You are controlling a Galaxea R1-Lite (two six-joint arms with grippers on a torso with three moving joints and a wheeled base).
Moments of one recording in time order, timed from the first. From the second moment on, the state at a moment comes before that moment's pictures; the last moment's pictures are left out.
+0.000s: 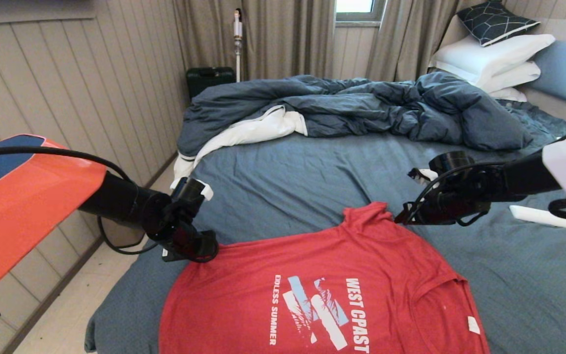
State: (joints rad) left arm -0.39 2.17 -1.29 0.20 0.10 -0.43; right arm -0.05 2.22 -1.53 0.19 0.11 -0.03
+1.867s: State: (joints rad) left arm -0.36 2.19 -1.45 0.18 0.11 -0.42; right arm 0.02 2.27 -1.65 0.18 0.04 0.00
